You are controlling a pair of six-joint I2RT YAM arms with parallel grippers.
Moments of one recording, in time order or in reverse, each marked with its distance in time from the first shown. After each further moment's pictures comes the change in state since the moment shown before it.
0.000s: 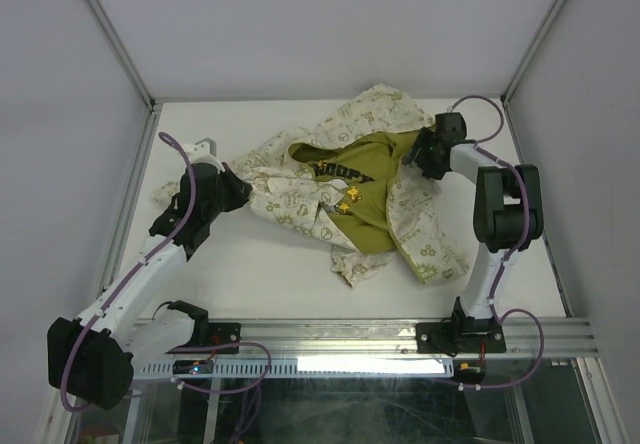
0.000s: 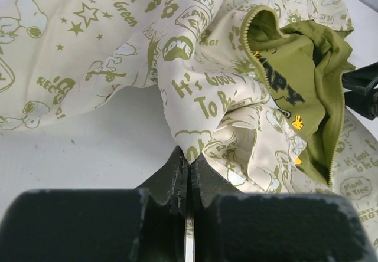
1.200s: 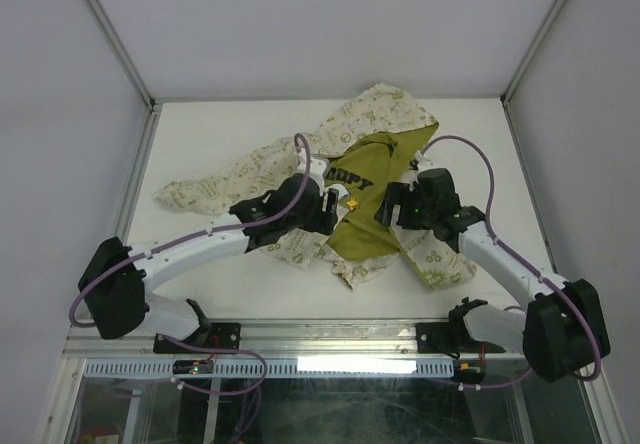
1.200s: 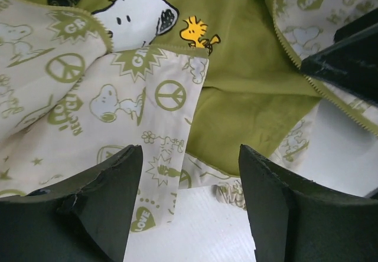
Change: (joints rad) left arm -0.549 0.352 0.258 -0.092 -0.134 0.141; right arm 0.320 -0.767 -0.588 -0.063 -0.050 -0.101
